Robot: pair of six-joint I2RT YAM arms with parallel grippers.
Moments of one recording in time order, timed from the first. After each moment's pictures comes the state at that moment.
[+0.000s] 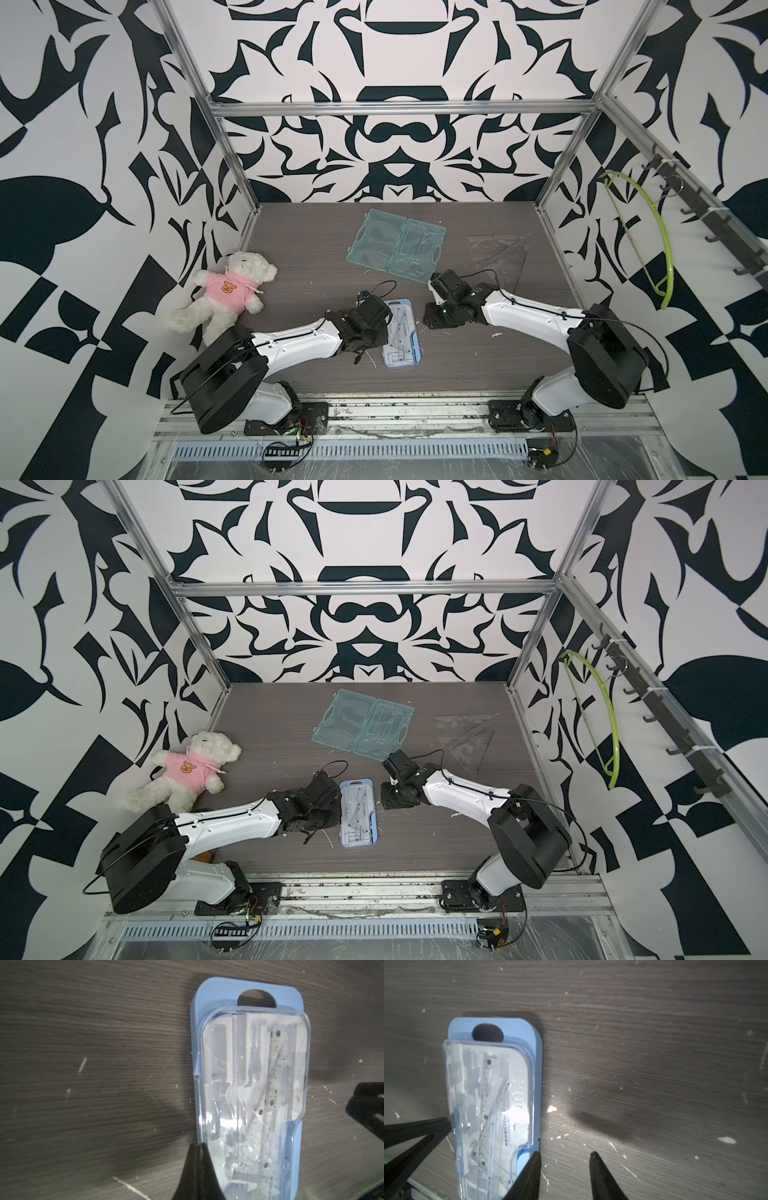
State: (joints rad) left arm -0.91 1.39 0.64 -0.33 -0.04 -0.95; right arm 0.73 1.51 0.86 -0.50 -0.13 0.60
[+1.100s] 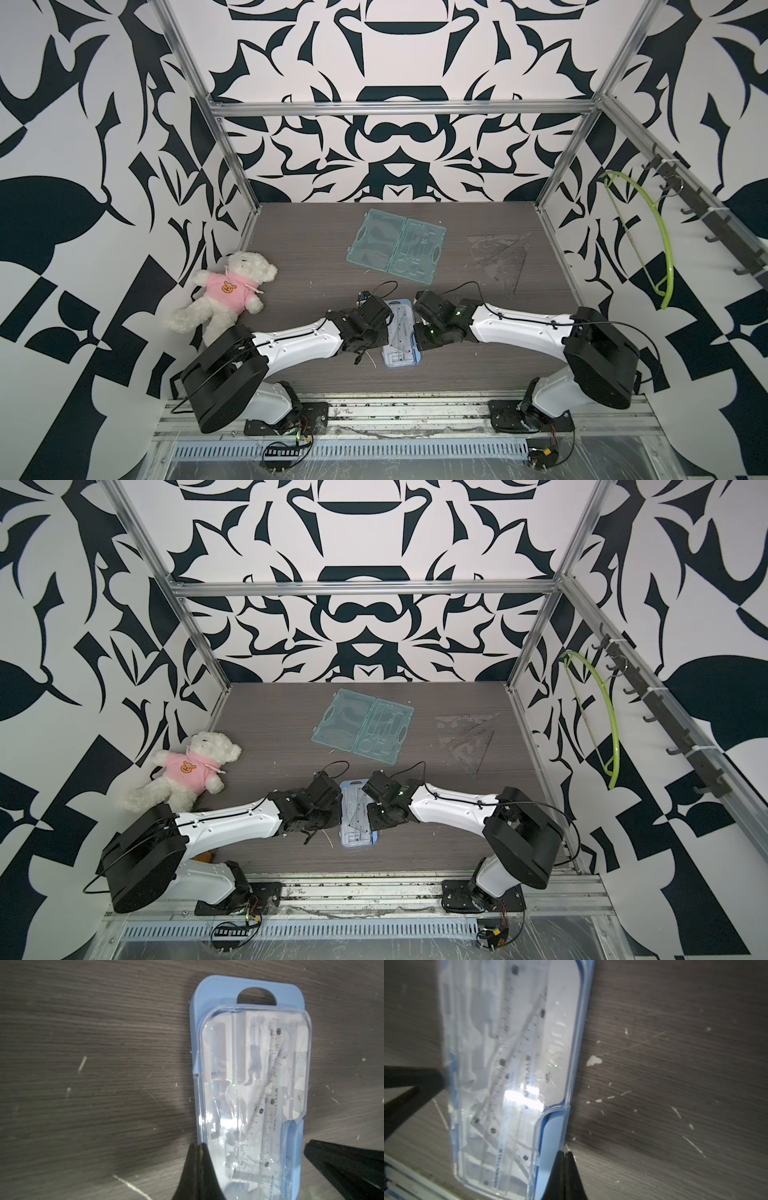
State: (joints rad) left arm -0.92 1.40 0.65 -0.34 -0.05 -0.95; right arm 0.92 1.55 0.83 -0.51 -0.06 0.70
